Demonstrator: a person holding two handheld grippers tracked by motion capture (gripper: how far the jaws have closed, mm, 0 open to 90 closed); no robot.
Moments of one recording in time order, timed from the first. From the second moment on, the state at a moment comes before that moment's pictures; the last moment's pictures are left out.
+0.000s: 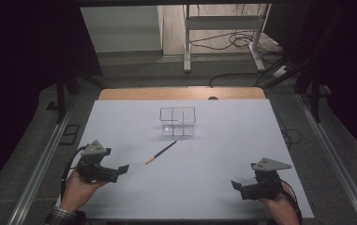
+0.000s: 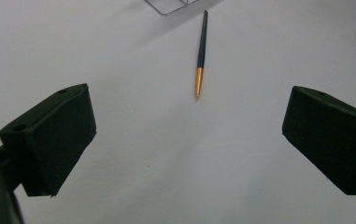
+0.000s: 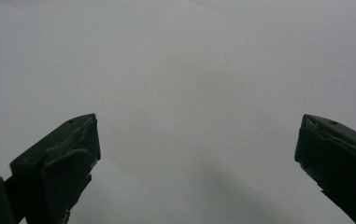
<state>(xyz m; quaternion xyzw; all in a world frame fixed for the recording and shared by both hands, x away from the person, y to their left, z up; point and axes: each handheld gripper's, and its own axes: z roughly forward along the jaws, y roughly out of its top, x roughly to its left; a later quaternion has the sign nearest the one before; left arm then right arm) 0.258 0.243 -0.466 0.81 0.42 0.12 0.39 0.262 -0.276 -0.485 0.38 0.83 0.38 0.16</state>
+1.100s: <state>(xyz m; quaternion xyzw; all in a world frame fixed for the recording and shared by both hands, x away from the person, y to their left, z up) 0.300 0.219 -0.462 0.84 0.40 0.09 0.35 0.262 -0.275 -0.485 0.38 0.83 0.37 0.15</state>
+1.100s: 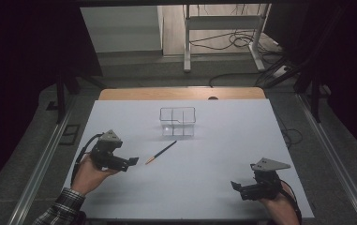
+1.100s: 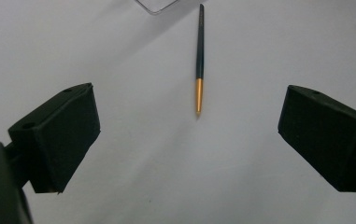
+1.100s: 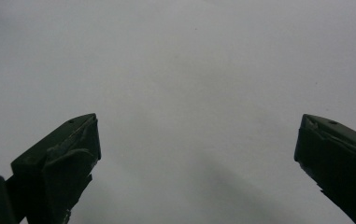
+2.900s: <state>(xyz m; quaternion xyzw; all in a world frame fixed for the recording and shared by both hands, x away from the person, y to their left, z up) 0.370 0.159 -0.460 0.90 0.35 0.06 0.26 0.262 -0.273 -0.488 0.38 0.84 0.36 0.14</state>
